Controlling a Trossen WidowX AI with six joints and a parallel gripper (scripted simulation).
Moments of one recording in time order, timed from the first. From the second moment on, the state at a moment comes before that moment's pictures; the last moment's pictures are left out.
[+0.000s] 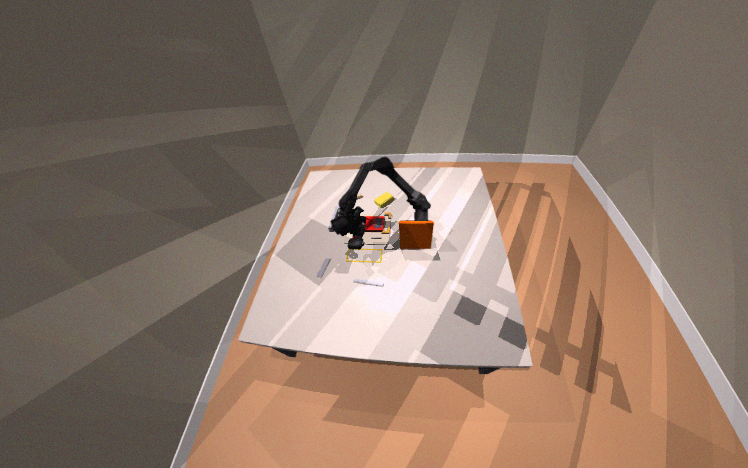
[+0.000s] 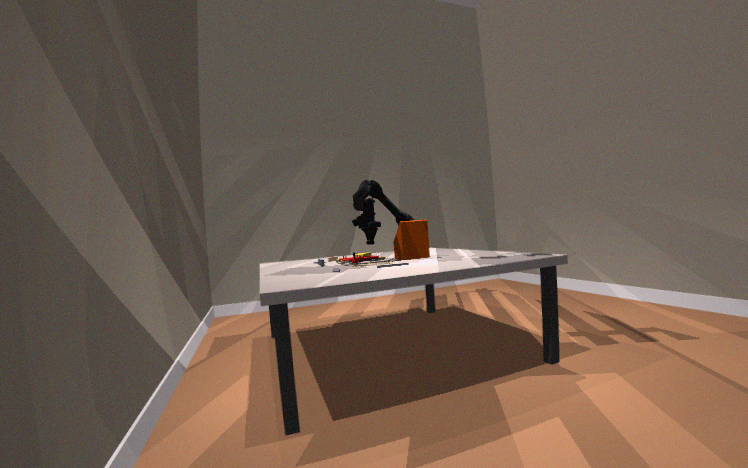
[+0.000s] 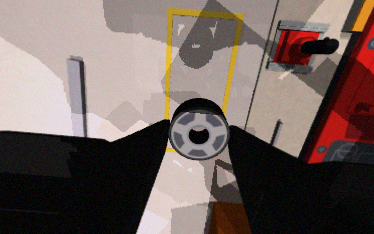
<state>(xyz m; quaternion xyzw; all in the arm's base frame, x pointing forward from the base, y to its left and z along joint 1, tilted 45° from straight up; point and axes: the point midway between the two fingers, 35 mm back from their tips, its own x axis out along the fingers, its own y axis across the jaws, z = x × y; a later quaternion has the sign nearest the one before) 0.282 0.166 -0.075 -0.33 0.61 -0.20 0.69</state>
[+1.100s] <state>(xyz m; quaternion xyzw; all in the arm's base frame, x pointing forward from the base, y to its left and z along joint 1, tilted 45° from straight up) 0.296 0.096 -0.148 -0.32 0.61 -0.20 0.69</state>
